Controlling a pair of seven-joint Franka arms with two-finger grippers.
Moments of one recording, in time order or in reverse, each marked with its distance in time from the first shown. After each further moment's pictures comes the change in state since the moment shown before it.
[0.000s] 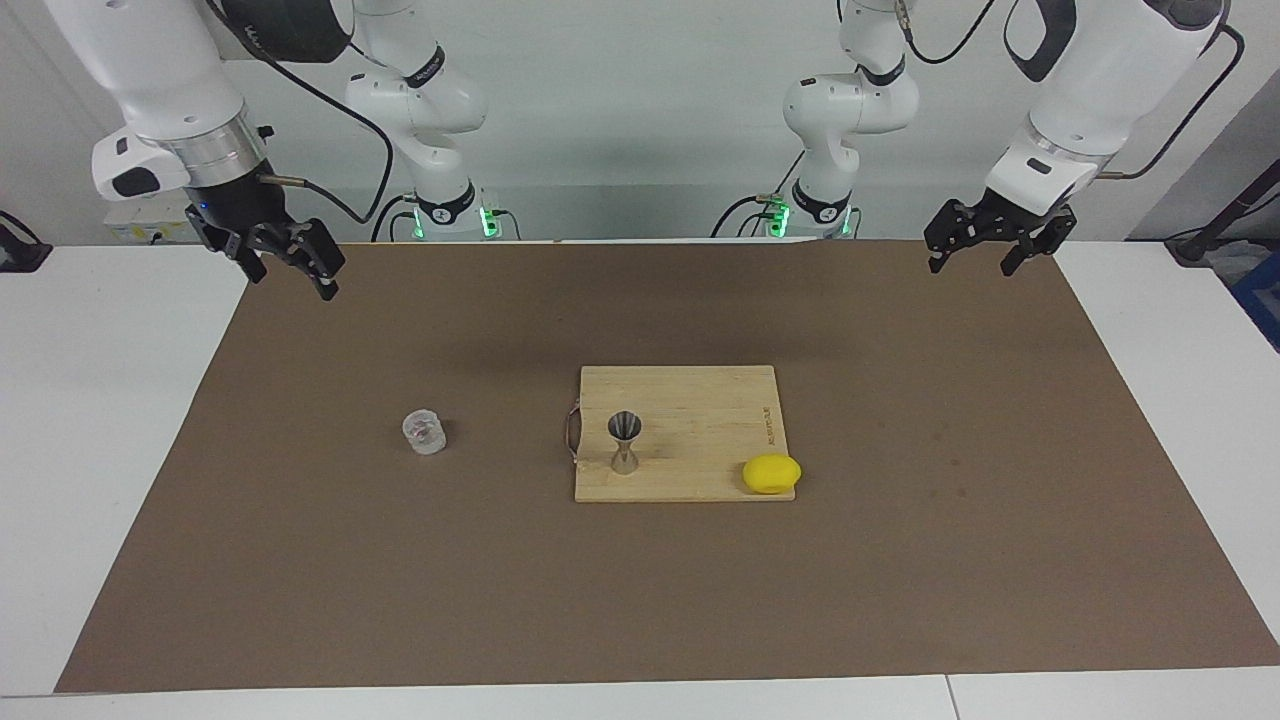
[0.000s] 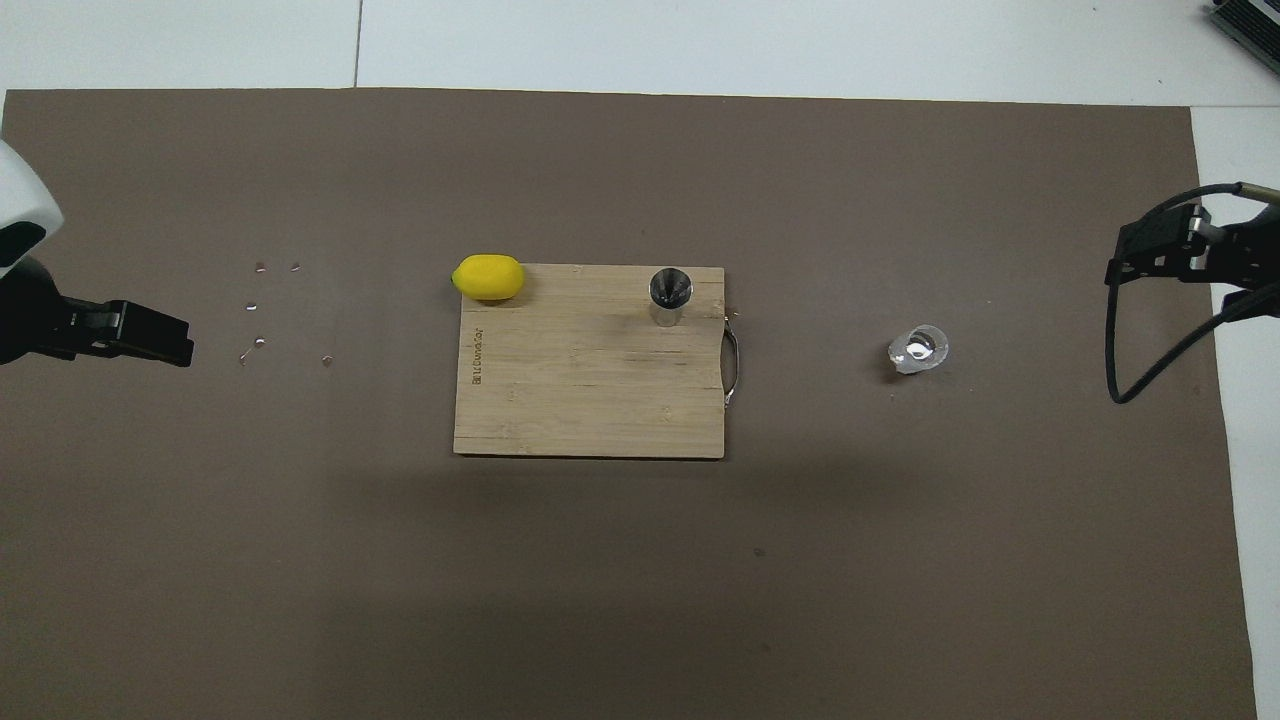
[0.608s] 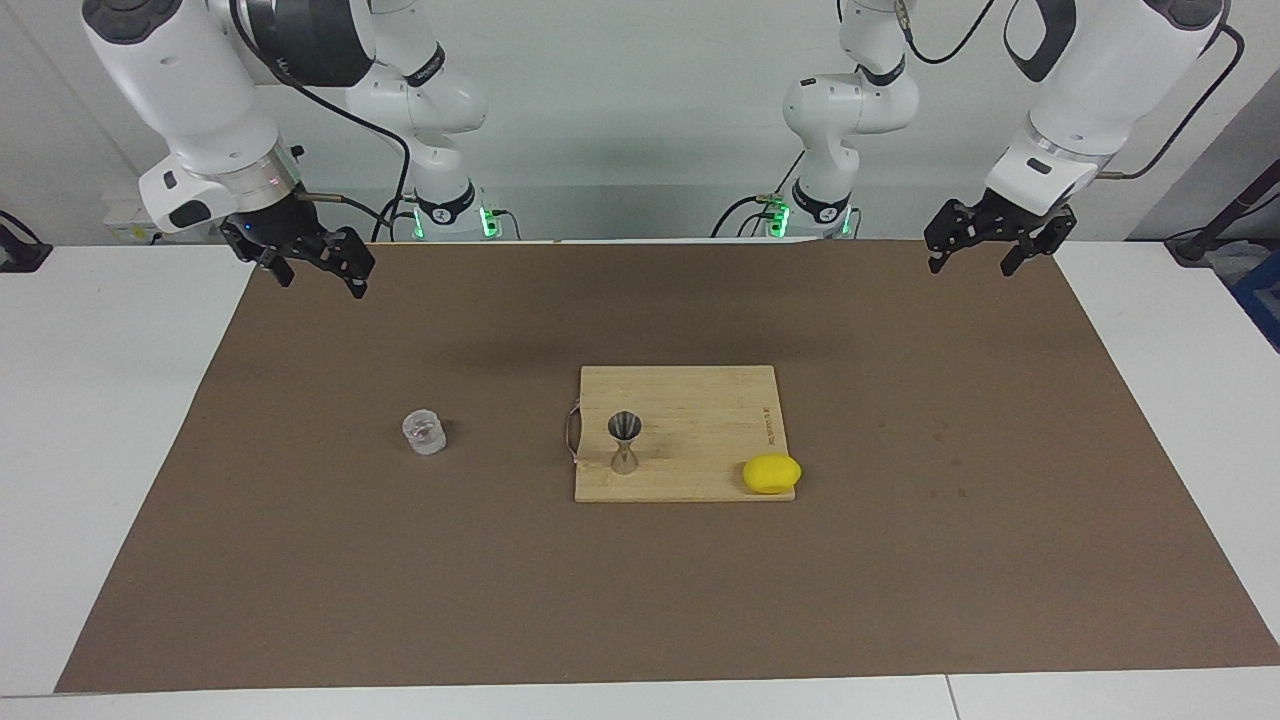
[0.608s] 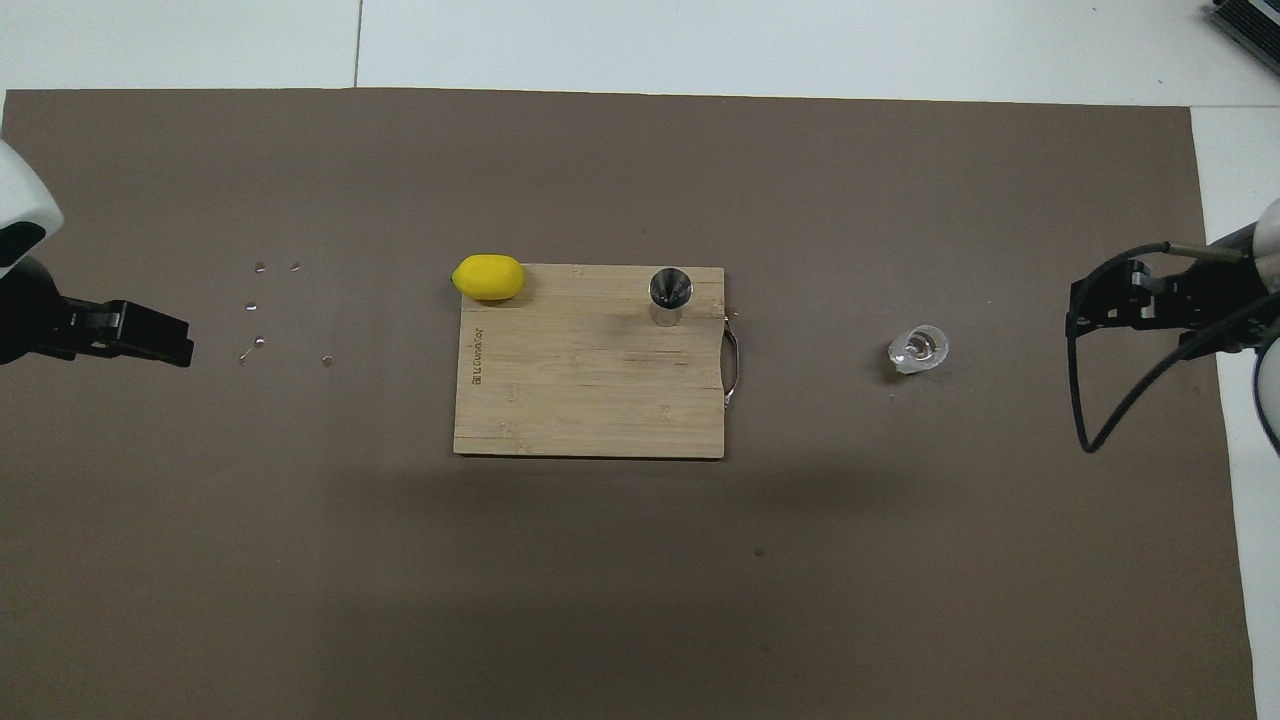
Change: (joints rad) left arm 0.000 0.000 0.000 0.000 0.000 0.000 0.000; right arm 0.011 -0.033 0.013 -0.097 0.000 -0.019 -0.080
